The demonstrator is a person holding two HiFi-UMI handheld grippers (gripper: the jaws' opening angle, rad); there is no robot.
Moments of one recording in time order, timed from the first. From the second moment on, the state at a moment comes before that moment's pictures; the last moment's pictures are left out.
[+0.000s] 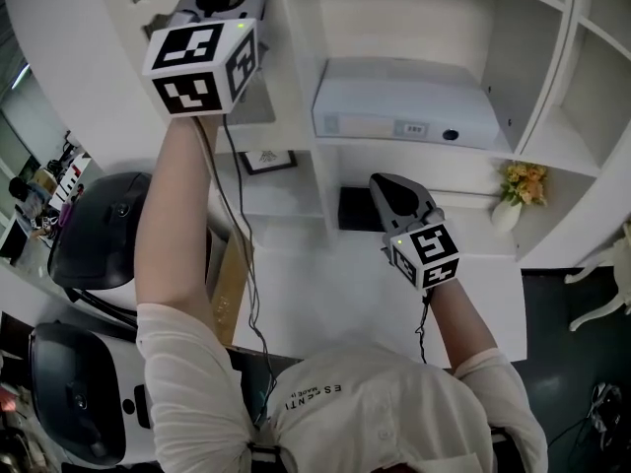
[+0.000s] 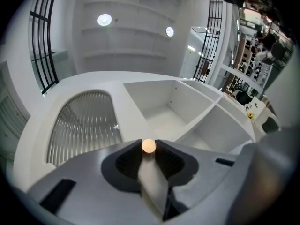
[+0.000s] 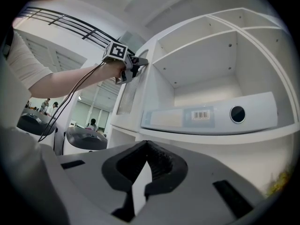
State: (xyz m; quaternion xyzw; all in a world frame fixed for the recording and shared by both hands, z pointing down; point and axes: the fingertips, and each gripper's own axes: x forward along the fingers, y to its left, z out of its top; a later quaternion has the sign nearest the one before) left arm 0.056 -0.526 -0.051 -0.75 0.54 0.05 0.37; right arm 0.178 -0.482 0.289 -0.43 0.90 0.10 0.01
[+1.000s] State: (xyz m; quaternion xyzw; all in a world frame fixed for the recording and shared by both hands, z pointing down) left arm 0.026 -0.432 -0.050 -0.83 0.43 0.07 0.35; right arm 0.125 -0.429 0.271 -0.44 0.89 0.12 0.01
